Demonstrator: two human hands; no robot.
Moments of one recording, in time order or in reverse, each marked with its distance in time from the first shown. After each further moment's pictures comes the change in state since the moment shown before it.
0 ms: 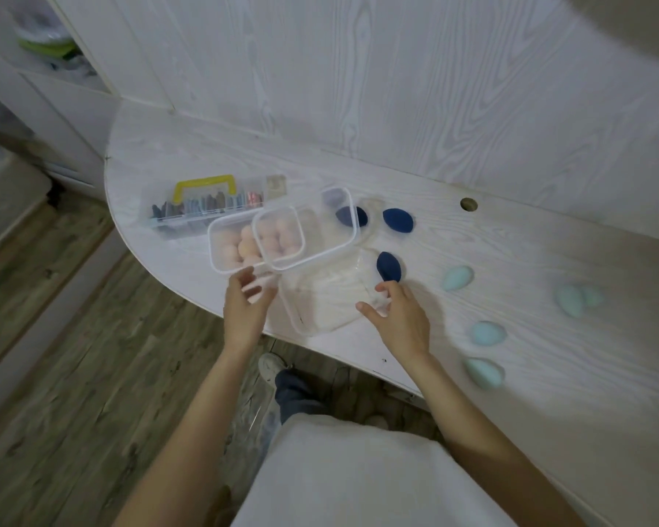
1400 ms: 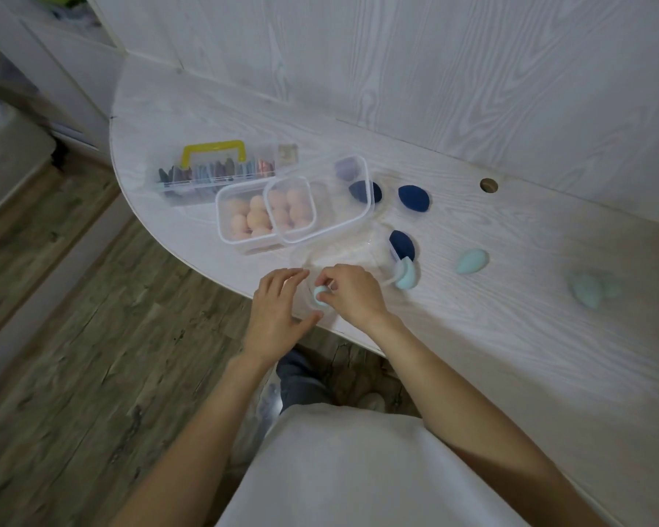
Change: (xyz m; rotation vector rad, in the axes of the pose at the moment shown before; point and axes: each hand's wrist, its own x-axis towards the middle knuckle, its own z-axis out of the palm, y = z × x) left_hand -0.027 -0.042 0.010 0.680 -0.180 0.622; right_hand 0.012 -0.062 0.032 -0.074 -0.359 -0.293
